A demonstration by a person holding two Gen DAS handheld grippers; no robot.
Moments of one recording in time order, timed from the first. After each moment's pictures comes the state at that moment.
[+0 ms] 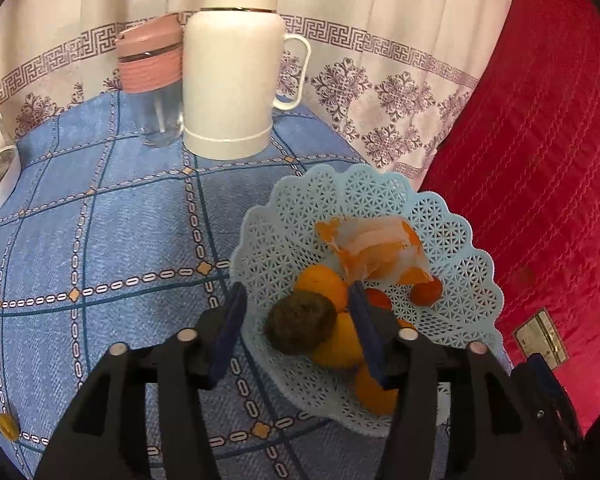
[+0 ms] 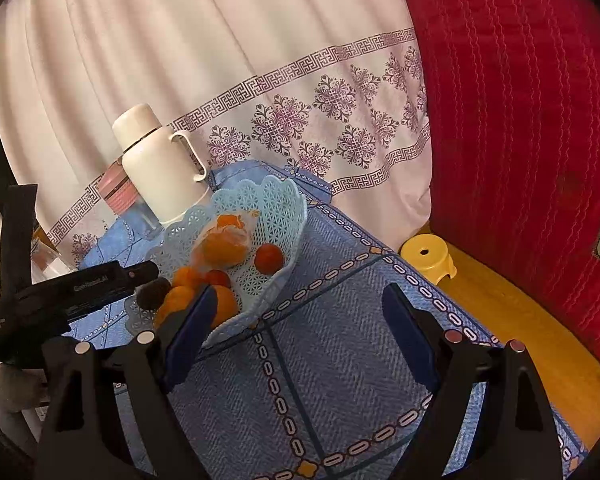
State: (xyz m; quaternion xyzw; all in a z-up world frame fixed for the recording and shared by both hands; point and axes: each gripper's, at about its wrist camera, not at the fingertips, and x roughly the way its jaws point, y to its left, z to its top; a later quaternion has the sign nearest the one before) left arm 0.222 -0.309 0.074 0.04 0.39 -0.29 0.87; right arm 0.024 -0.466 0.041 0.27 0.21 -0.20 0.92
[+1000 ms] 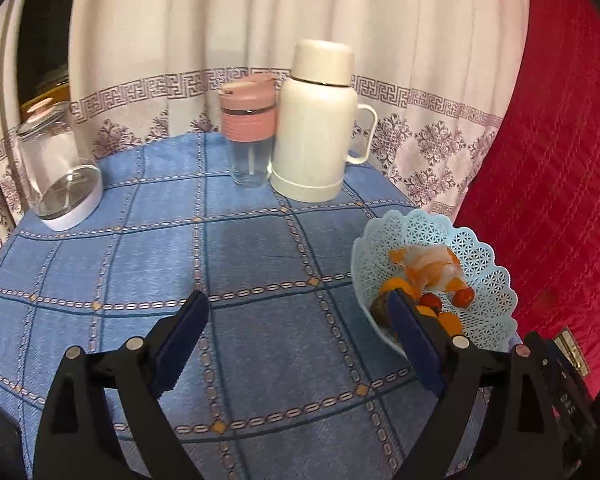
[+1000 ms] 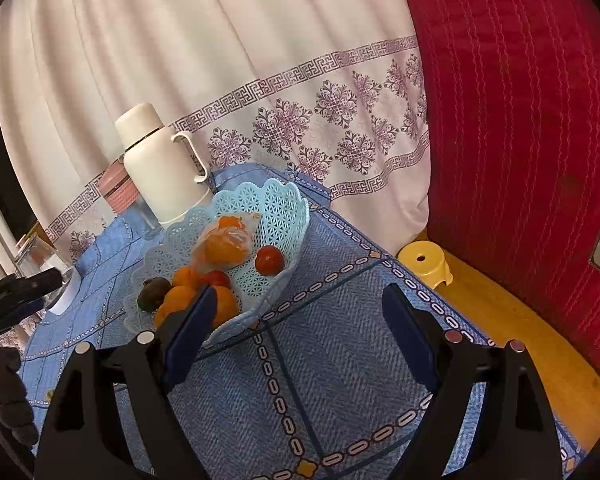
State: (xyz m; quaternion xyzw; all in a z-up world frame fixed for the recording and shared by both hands) left arm 0.192 -0.213 0.121 0.03 0.32 -0.23 0.92; right arm 0.022 -0.461 0.043 0.26 0.21 -0.20 0.92
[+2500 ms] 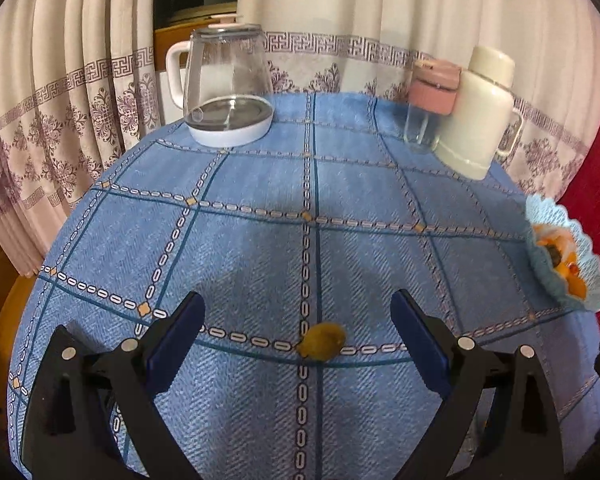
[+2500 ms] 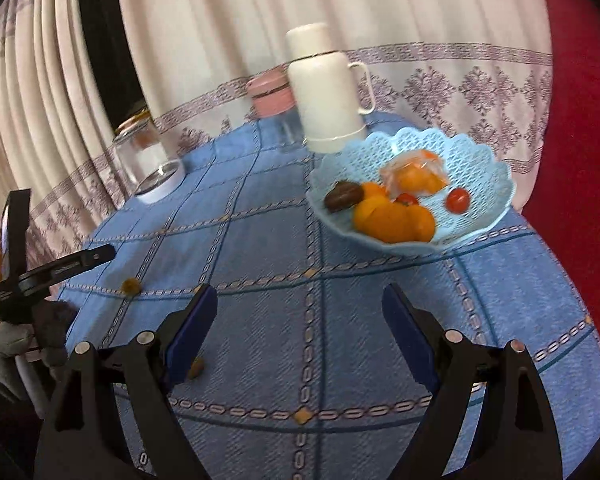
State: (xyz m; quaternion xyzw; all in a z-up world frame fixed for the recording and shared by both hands) left arm 0.182 -0.033 0.066 0.00 0.36 -0.07 0.93; right arm 0.041 -0.316 0.059 0.15 0.29 0.00 0.95
